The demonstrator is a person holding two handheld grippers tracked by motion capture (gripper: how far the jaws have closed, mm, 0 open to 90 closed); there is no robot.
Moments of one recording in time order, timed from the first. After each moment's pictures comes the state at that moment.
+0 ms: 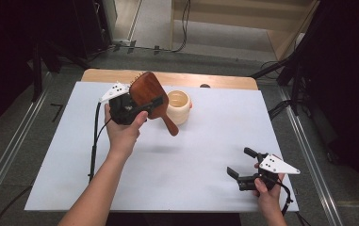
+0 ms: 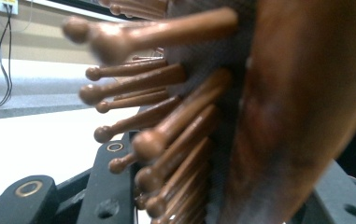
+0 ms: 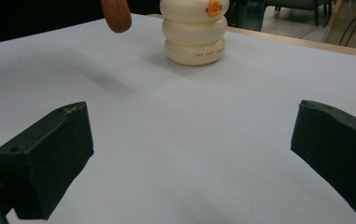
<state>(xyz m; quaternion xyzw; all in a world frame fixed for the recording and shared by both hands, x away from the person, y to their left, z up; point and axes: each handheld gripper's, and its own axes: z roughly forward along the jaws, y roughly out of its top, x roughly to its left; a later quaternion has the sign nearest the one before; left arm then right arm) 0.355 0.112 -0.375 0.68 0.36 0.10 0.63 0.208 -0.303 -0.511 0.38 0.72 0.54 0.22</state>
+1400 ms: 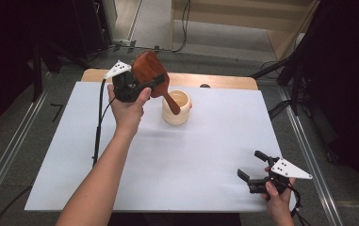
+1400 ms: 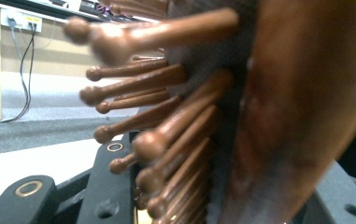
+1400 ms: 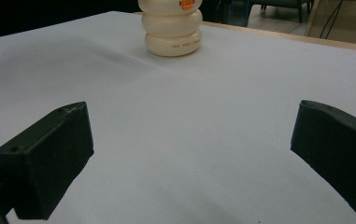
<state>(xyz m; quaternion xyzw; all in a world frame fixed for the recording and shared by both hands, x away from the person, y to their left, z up) 0.407 0.102 -0.355 0.66 0.38 0.13 0.64 0.197 -0.331 -0.516 0.39 0.71 0.54 0.23</state>
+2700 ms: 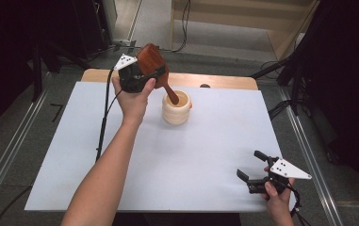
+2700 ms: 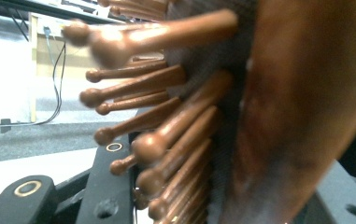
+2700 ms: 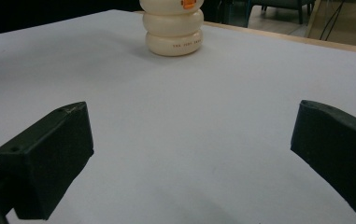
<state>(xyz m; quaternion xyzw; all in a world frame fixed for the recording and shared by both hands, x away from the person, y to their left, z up) 0.443 0.088 -0.367 0.65 0.40 0.17 0.62 0.197 -0.329 -0.516 0.39 0.71 0.54 0.23</state>
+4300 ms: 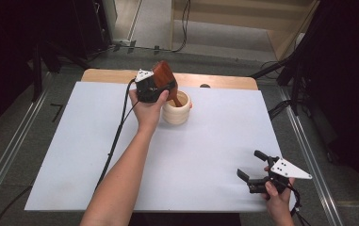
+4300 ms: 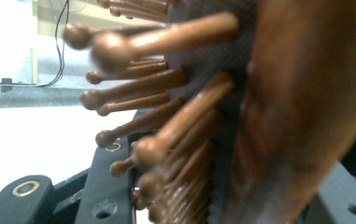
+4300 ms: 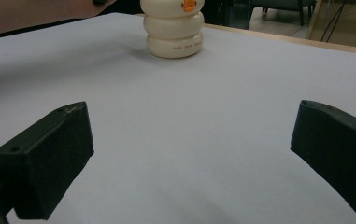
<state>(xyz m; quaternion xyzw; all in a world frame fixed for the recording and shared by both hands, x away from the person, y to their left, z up) 0.458 0.054 -0.431 0.66 0.45 0.14 0.59 0.197 -0.331 -0.516 0.39 0.71 0.54 0.23</state>
